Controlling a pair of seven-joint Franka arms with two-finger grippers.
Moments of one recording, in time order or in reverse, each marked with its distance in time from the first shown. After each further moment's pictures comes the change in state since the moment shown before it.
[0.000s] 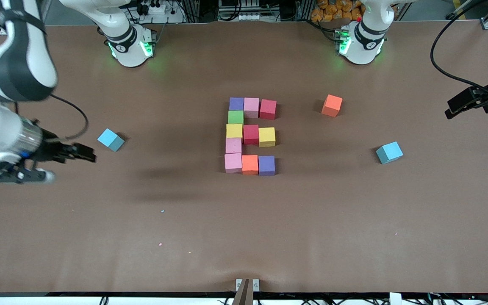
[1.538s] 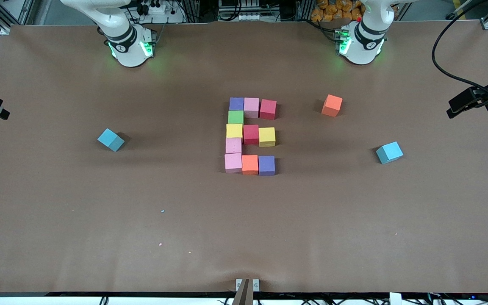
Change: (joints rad) left arm -0.003 0.002 0.002 -0.004 0.025 -0.007 0.003; right arm -0.020 -0.247 -0.190 -0.072 -0.068 -0.069 -0.034
